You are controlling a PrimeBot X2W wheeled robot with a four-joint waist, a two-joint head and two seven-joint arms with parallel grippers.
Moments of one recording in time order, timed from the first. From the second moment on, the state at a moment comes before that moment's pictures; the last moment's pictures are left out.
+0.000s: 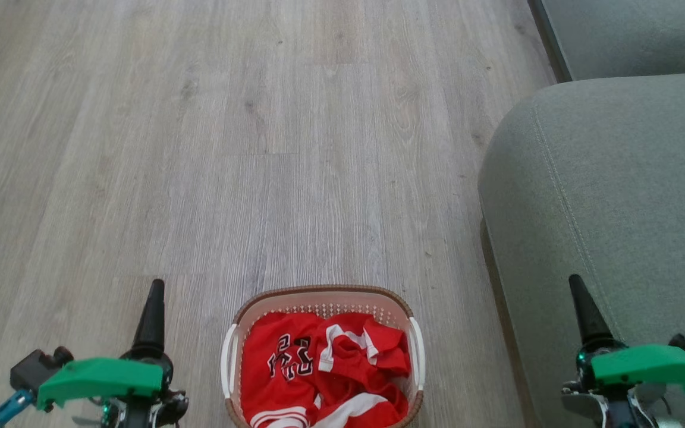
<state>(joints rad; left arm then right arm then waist) 0.02 0.03 -0.02 0.22 -1.20 -0.05 -0.01 0.01 -0.04 -0.07 0.29 1.27 0.13 -0.01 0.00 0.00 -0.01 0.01</state>
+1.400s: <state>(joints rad) 0.07 0.03 -0.09 0.13 -0.57 0.03 -0.13 0.01 -0.04 0.02 0.23 0.69 0.13 -0.13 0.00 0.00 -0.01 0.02</state>
